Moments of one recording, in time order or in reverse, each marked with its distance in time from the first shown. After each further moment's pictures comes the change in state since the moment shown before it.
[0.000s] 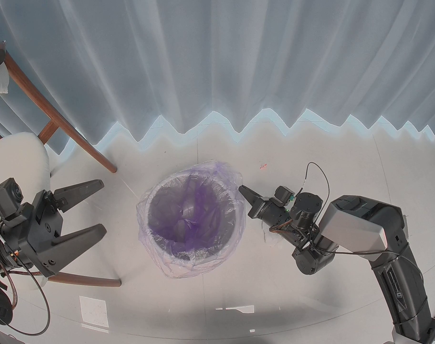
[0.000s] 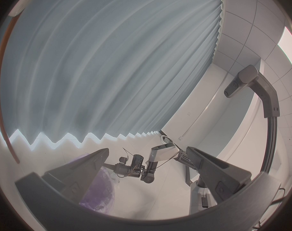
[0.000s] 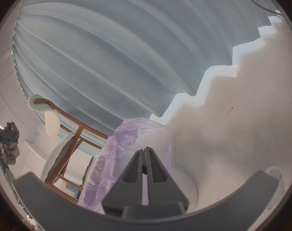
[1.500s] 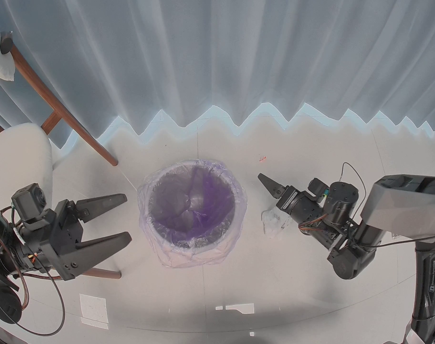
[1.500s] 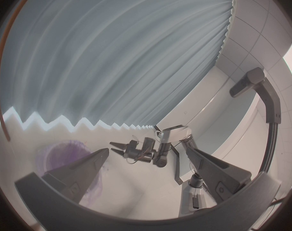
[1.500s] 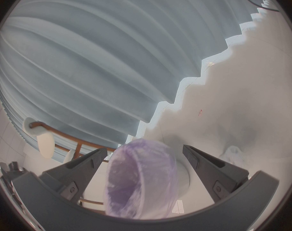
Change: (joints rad) left arm -0.073 0.094 -0.005 0.000 0.021 -0.033; right arm -0.001 -0.363 0.468 0.000 -0.185 0.121
